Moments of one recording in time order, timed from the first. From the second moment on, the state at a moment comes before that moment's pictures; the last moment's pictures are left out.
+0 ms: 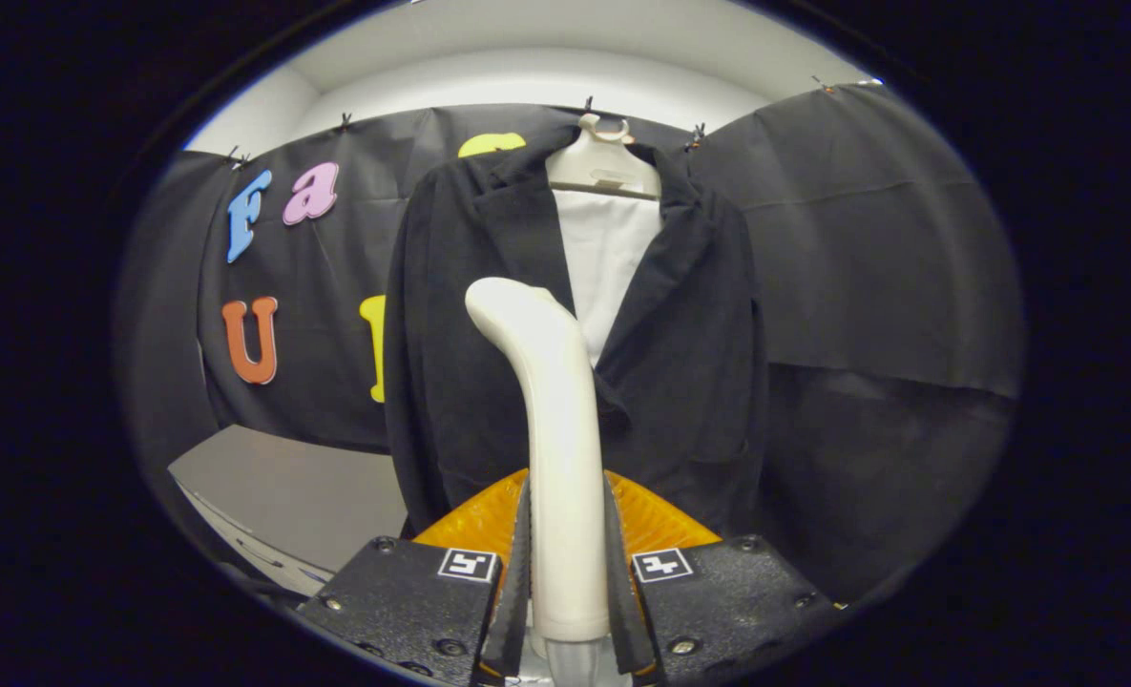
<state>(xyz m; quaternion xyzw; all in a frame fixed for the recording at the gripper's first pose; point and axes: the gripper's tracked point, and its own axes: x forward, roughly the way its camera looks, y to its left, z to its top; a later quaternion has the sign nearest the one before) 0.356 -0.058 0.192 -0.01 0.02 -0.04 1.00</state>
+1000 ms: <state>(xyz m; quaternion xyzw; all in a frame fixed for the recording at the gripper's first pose) 0.352 -0.057 0.070 -0.02 0.13 -0.02 0.99</state>
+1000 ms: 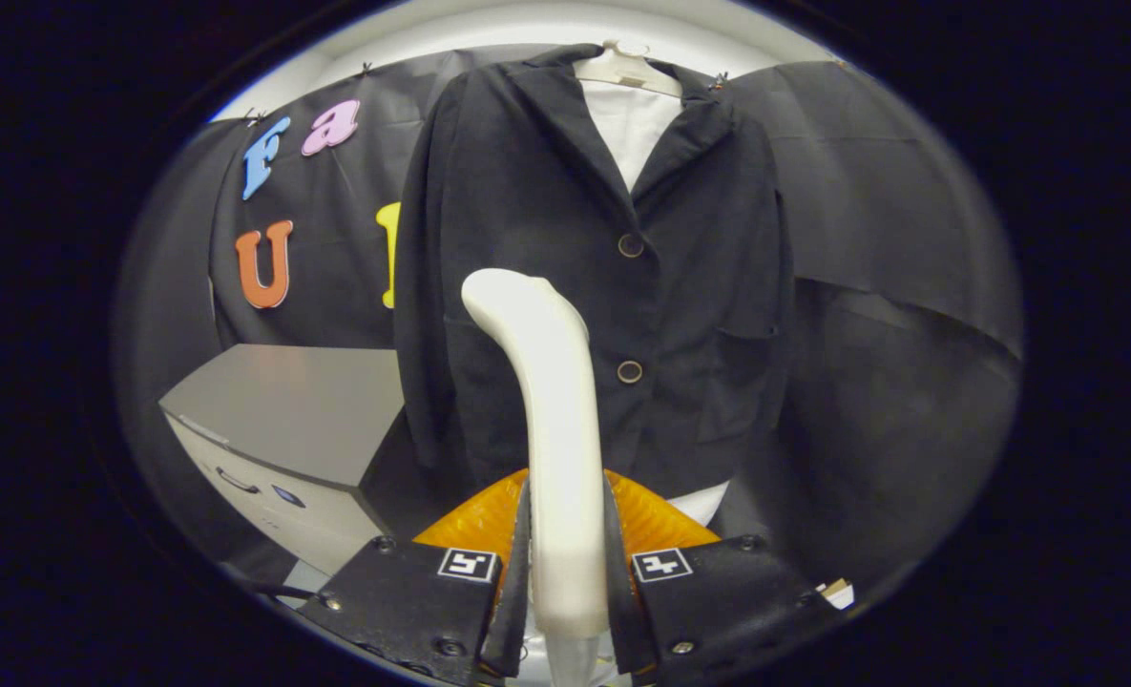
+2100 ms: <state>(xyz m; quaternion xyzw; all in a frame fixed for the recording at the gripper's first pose) 0.325 -0.072 0.030 0.00 0.17 -0.01 0.98</state>
